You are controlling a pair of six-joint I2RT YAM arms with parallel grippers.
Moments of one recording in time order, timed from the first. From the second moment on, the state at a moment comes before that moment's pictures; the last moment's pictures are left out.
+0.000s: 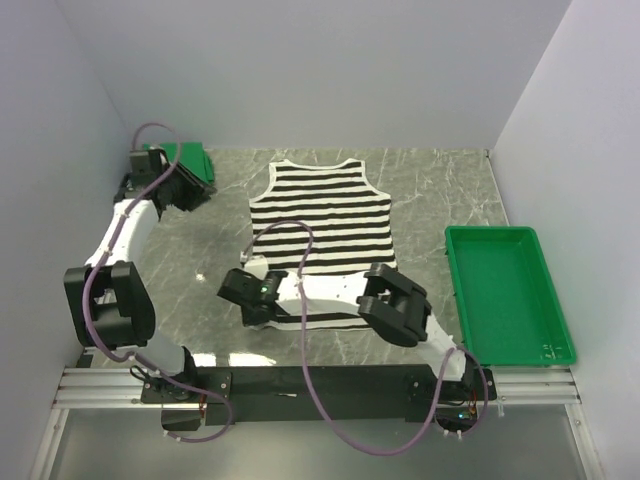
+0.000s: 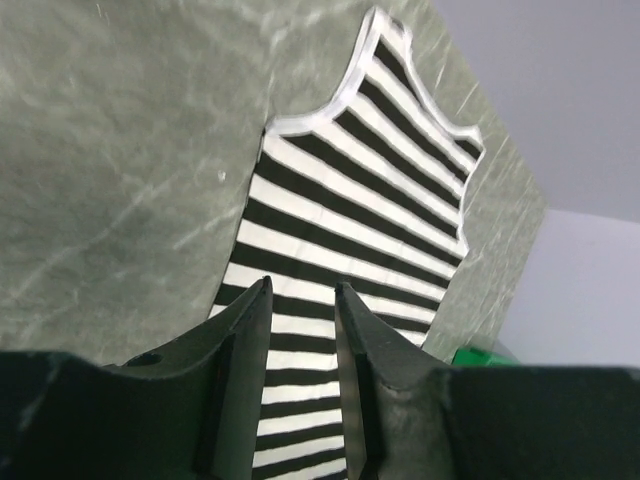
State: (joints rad) left arm 0.15 1.57 1.29 -0.42 0.35 -0.78; right arm 1.25 2.22 1.71 -0.61 0.25 0.99
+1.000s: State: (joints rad) left arm -0.16 1.88 1.17 -0.26 -0.03 -0.91; right arm 1.25 1.65 1.10 -0.43 0.10 0.97
